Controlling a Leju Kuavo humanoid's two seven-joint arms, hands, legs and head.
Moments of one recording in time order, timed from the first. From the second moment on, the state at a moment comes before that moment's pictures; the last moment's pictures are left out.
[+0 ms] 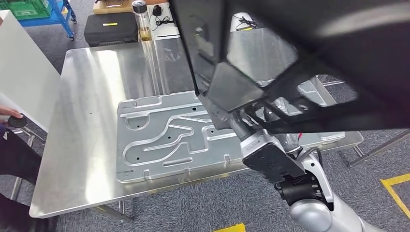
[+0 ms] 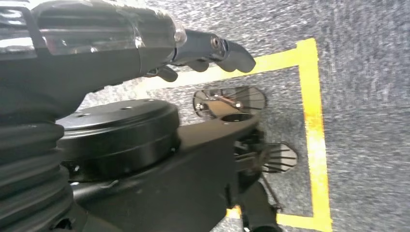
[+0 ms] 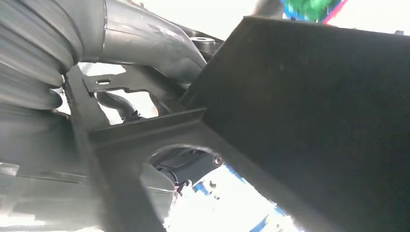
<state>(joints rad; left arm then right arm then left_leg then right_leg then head) -0.13 -0.04 -1.02 -0.21 1.01 0.23 -0.16 -0.36 -0.43 0.58 -2.16 0.56 -0.27 0.44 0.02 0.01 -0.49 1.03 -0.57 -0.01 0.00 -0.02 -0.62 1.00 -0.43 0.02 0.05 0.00</state>
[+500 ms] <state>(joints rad) -0.13 -0.04 -1.02 -0.21 1.01 0.22 -0.16 -0.45 -0.45 0.66 -2.10 0.20 -0.24 0.46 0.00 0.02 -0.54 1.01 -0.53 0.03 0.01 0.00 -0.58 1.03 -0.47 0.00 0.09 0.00</state>
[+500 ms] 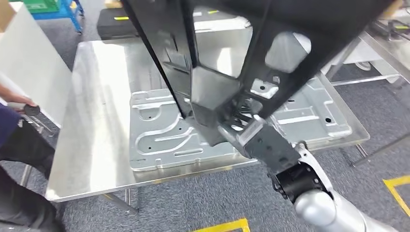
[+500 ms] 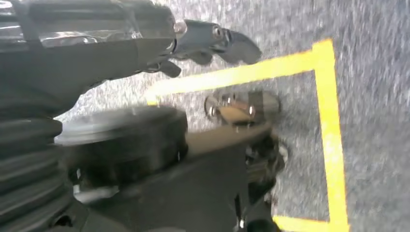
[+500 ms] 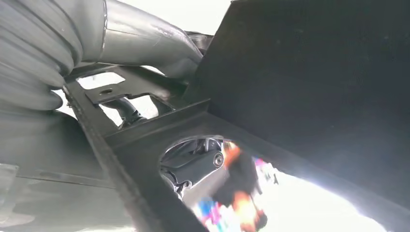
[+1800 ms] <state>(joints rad) -0.13 -0.06 -1.03 -0.21 0.99 0.24 -0.14 -0.56 -0.43 0.75 -1.88 -0.20 -0.62 0.29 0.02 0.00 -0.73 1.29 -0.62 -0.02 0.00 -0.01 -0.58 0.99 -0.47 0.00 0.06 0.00</state>
